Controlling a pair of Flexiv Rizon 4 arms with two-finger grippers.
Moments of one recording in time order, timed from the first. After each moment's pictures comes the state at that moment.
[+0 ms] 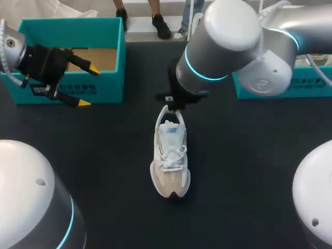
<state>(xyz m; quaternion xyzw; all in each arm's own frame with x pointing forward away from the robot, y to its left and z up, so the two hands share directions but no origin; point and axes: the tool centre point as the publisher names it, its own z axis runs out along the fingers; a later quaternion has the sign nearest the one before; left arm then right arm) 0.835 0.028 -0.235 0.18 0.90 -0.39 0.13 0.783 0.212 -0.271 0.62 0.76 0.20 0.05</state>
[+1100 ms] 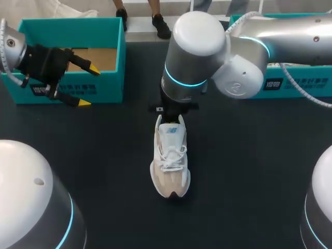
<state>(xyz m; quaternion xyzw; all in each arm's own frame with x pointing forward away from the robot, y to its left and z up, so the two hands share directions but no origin) 0.835 0.028 -0.235 0.18 0.90 -0.39 0.13 0.795 0.225 -0.343 0.65 0.74 0.13 0.03</state>
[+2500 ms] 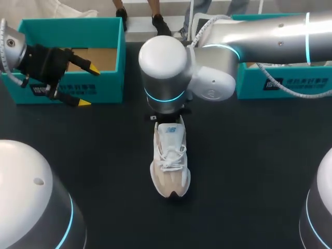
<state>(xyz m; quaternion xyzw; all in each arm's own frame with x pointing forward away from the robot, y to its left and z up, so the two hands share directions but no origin) 0.835 0.028 -0.235 0.18 0.90 -0.39 0.13 0.823 0.221 -0.396 0.66 0.74 0.08 0.11</state>
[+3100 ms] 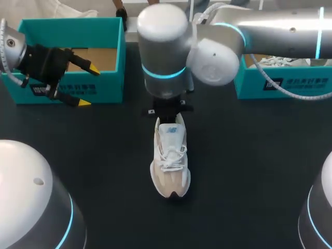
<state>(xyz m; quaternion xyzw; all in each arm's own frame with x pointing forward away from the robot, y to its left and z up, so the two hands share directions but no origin) 0.835 0.028 -0.235 0.18 0.90 -0.39 0.13 0.768 0.221 -0.340 0.69 0.72 0.00 0.01</state>
